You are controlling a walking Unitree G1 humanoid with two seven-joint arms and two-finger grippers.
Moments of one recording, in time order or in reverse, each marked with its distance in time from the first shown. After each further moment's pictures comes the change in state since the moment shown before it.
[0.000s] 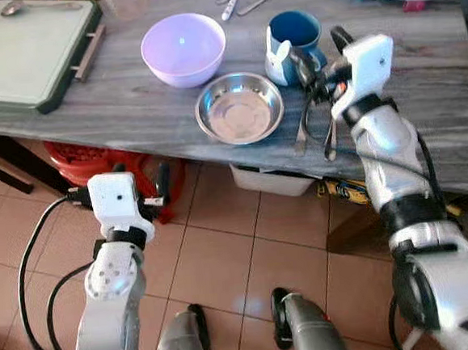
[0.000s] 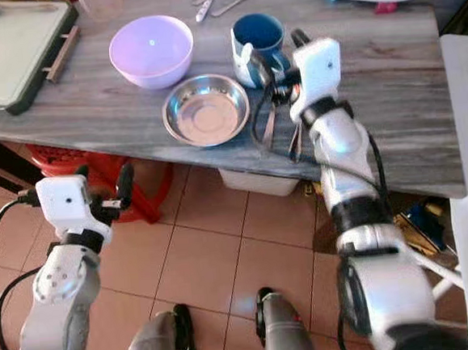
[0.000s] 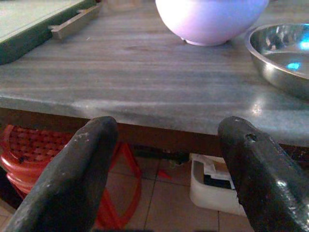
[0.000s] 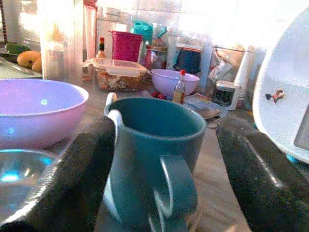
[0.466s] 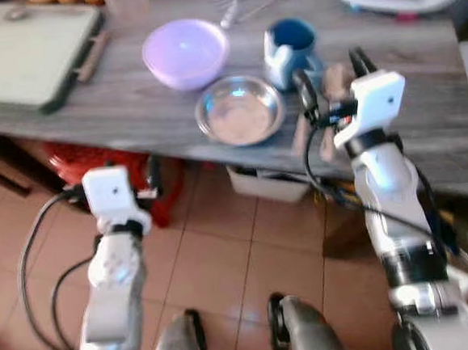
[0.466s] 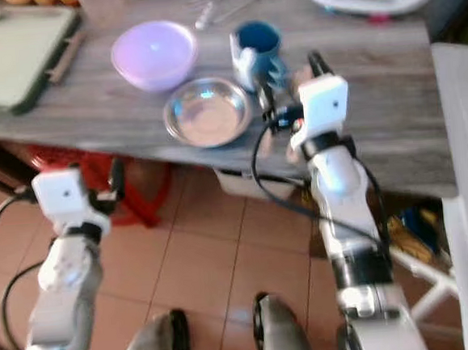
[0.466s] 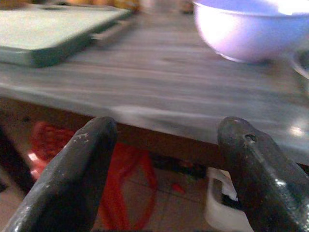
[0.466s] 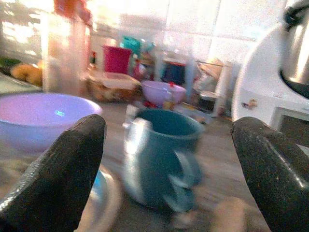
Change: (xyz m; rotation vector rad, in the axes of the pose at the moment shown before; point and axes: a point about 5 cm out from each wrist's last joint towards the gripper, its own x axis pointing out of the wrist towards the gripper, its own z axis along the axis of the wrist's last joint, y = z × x) left arm 0.017 0.006 -0.006 0.003 -0.022 0.105; right arm -0.045 0.029 0.008 0.020 -0.015 -0.124
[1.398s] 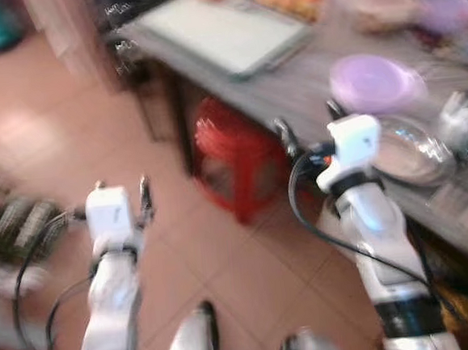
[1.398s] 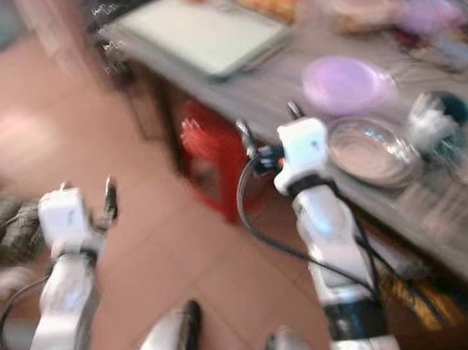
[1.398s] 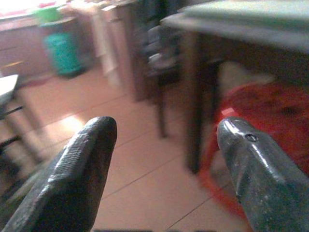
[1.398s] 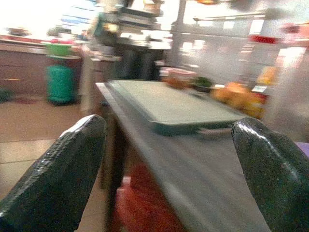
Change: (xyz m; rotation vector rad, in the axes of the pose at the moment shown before) left arm -0.032 0.017 -0.038 0.111 0.098 0.077; right arm -0.038 0.020 -0.017 0.057 0.194 0.050
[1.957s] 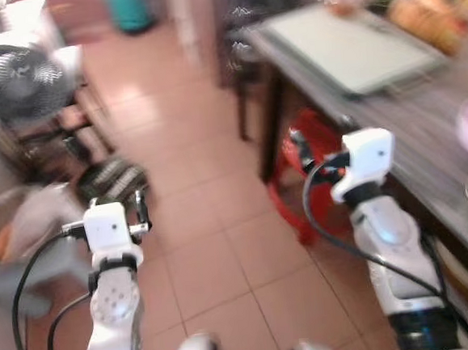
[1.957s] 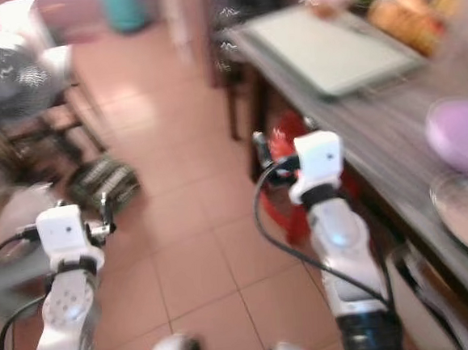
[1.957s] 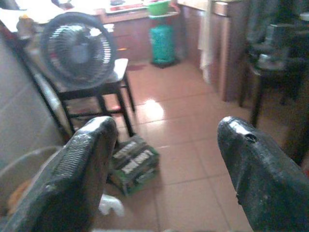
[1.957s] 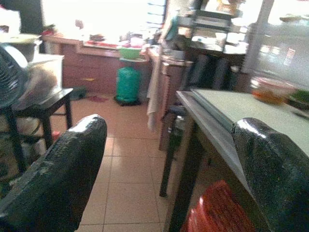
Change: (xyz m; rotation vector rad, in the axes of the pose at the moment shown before) left arm 0.004 0.002 0.004 0.010 -0.013 0.059; right arm -0.013 -0.011 -0.010 0.013 0.058 -0.062
